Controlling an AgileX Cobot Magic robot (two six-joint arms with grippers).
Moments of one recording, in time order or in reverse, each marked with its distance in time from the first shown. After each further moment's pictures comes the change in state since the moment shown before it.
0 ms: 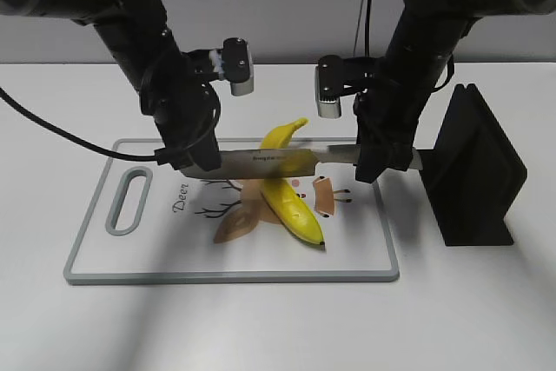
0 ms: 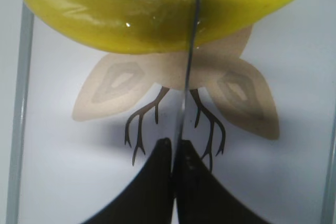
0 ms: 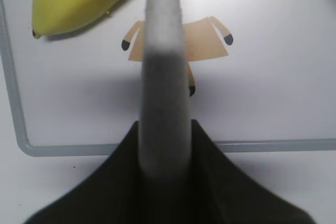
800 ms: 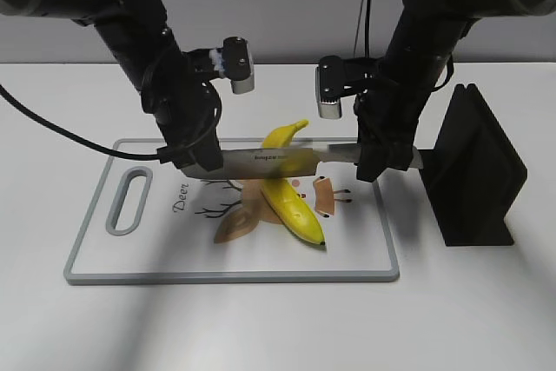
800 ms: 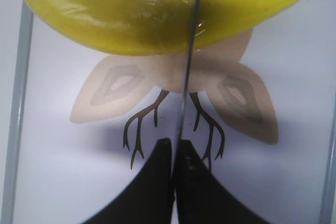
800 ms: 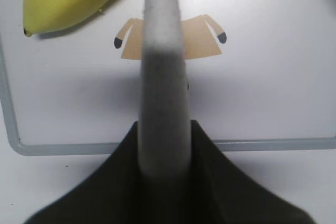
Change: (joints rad) left arm 0.004 0.013 -0.008 -0.021 0.008 0.000; right arm -0.001 0.007 -0.005 -0.009 -0.008 -0.005
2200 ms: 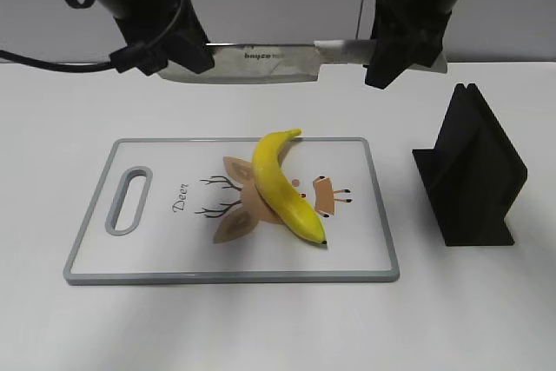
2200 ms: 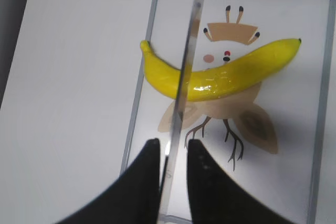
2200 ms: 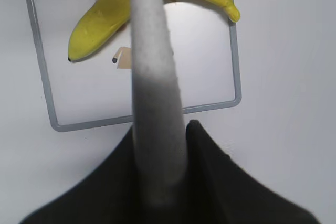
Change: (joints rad) left arm -0.005 -0.338 0.011 -0.006 -0.003 -0.040; right arm 0.003 -0.201 -0.211 -0.010 0.218 0.123
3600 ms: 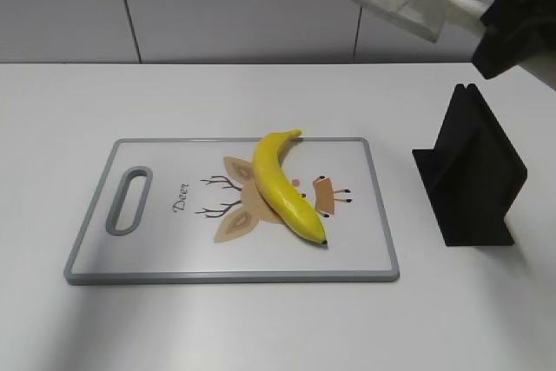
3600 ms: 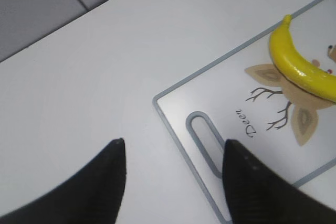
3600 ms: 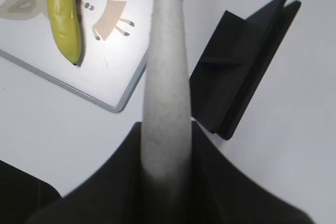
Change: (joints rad) left arm 0.200 -0.305 0.000 0.299 0.149 -0.837; right arm 0.005 -0.512 0.427 -0.181 -0.118 0.916
